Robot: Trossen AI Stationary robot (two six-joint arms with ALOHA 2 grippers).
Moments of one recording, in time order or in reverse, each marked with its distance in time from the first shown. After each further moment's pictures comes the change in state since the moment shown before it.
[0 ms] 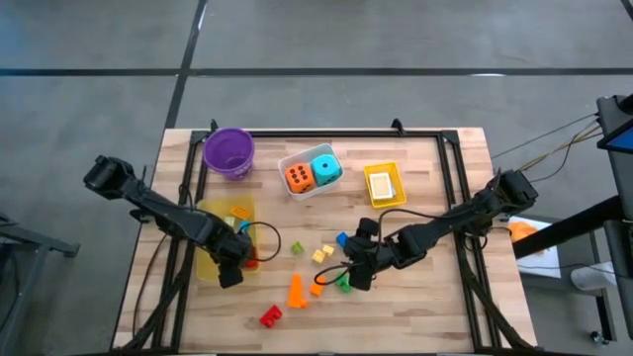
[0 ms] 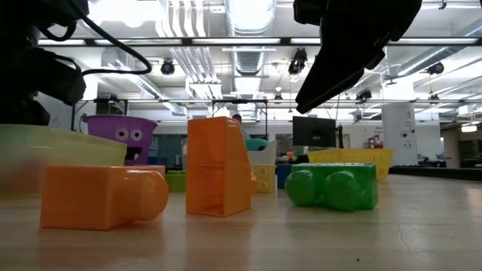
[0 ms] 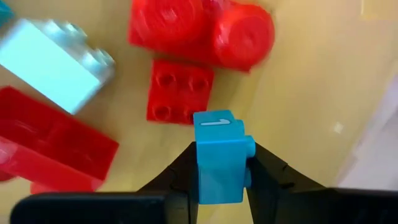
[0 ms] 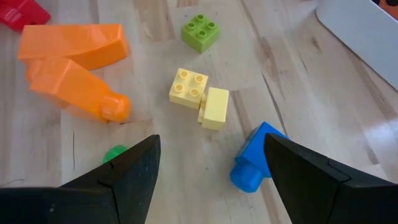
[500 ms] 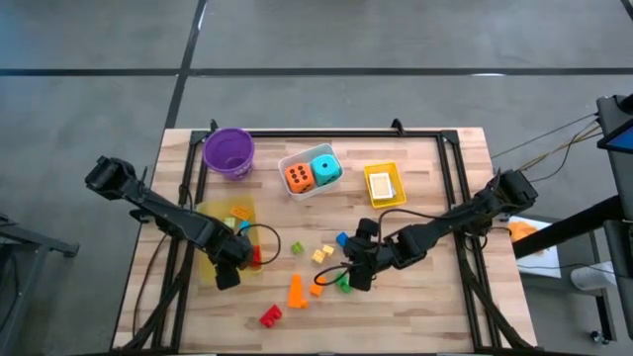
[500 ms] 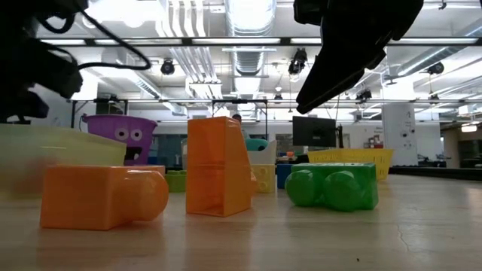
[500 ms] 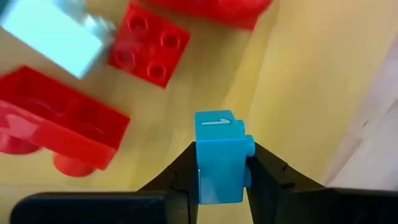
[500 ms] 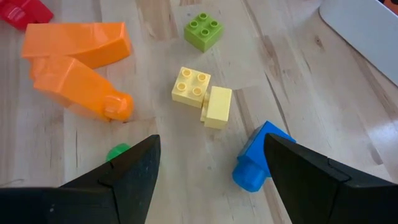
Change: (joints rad) left arm -0.018 0.004 0.066 -0.099 0.000 0.019; right arm 0.004 0.000 0.000 0.001 -0.009 0.000
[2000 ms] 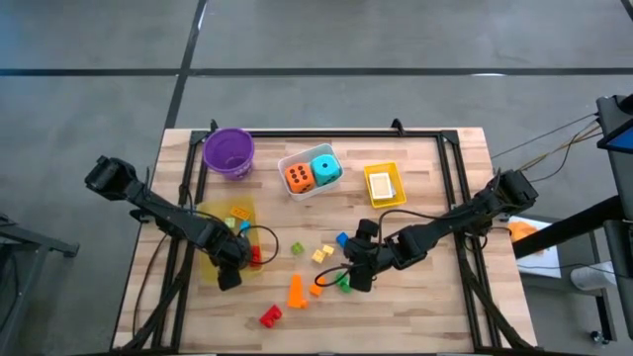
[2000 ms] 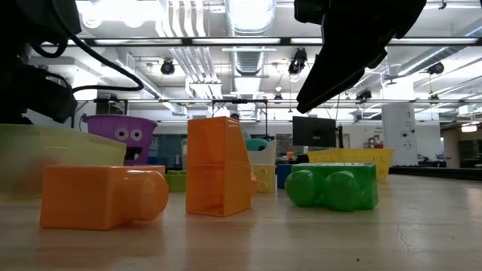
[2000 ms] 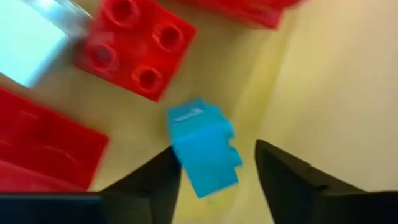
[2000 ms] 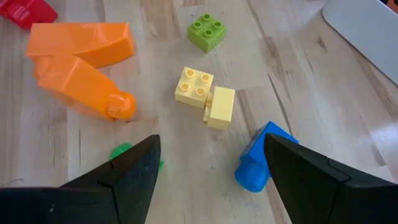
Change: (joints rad) left arm 0.004 0.001 -0.137 0.203 0.029 -0.046; right arm 0.002 0.000 0.000 0.005 -0.003 -0.004
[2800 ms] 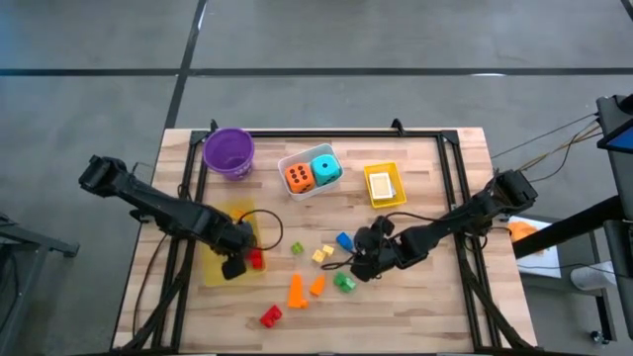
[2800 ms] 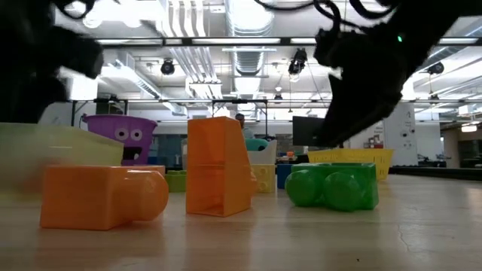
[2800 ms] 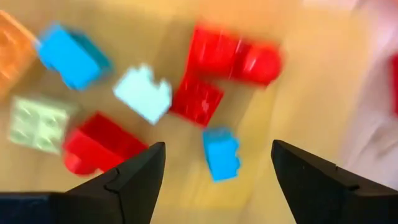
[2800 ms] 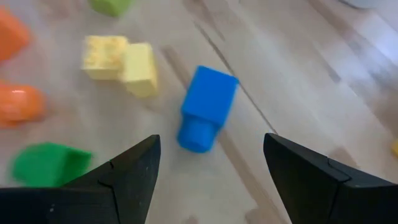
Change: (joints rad) left arm 0.086 -0.081 0.196 -0.253 -0.145 0.082; right arm -0.006 0.002 -0.145 -0.004 0.134 0.329
